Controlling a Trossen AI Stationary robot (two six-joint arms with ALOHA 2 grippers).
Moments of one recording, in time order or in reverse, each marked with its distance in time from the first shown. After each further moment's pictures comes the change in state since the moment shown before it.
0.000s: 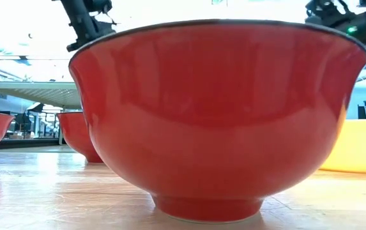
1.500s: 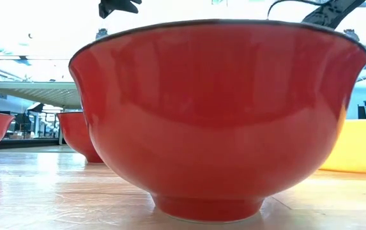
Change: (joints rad) left arm -0.613 -0.093 0.002 0.282 0.084 -0.072; right arm -0.891 0.502 0.432 -0.799 -0.661 0.171
